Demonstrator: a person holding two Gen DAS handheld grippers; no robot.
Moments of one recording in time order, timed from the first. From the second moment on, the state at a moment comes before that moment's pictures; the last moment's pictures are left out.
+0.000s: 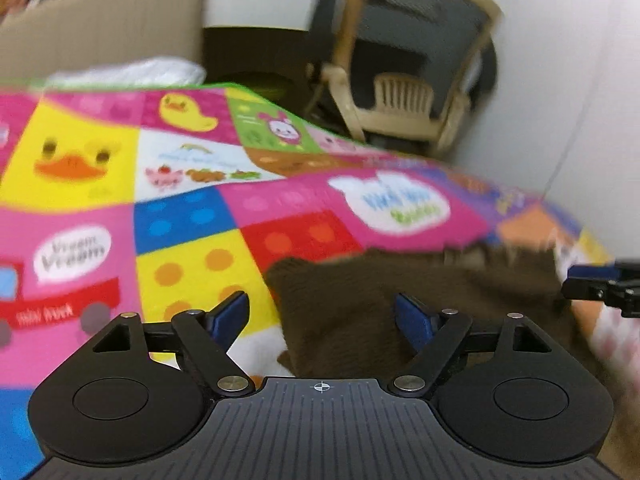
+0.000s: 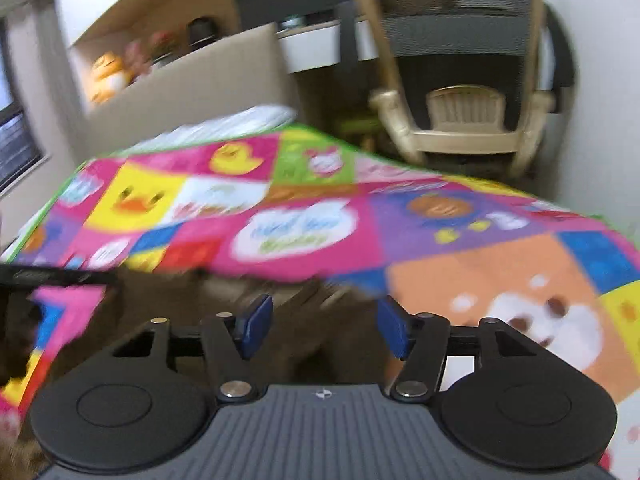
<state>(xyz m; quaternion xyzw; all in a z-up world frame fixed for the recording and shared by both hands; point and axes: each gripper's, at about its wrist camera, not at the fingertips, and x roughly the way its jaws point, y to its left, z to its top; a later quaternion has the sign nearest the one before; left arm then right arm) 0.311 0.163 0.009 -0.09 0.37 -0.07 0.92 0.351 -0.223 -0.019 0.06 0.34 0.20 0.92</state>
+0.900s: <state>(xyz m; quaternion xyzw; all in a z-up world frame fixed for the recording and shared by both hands) 0.163 0.167 0.040 -0.13 0.31 -0.19 0.92 0.117 -0.225 -0.022 -0.10 0.30 0.31 0.90</state>
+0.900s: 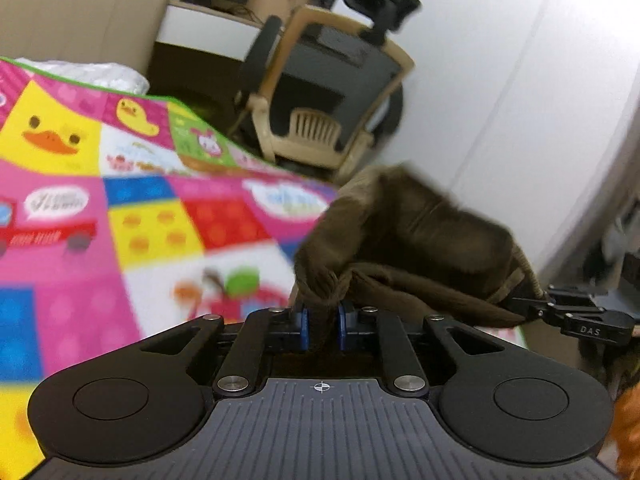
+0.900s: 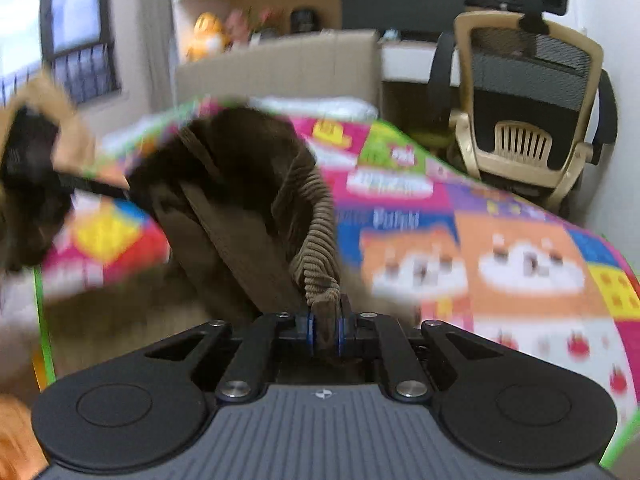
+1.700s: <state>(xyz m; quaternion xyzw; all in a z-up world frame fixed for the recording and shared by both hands) 0.147 0.184 -0.029 -0.33 0.40 -0.20 0.83 0.170 -0.259 -0.068 0.20 0.41 0.28 0.84</state>
